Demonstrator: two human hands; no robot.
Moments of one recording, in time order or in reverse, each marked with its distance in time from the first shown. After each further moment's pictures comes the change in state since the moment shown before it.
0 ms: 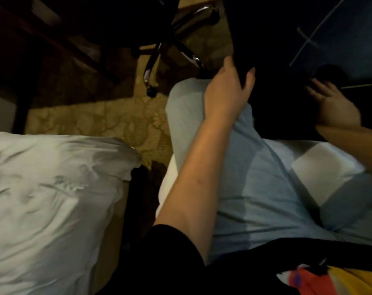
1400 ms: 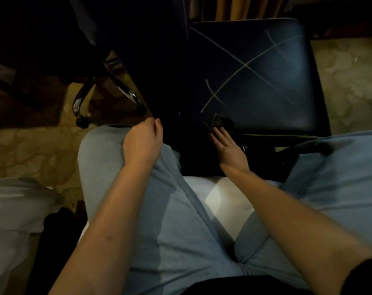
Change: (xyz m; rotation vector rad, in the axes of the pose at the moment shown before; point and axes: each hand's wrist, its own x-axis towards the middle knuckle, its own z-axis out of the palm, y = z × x) left_hand 0.005 -0.015 0.015 0.109 0.012 -0.038; right_hand 0.002 -0.006 0.012 -0.011 0.032 -0.076
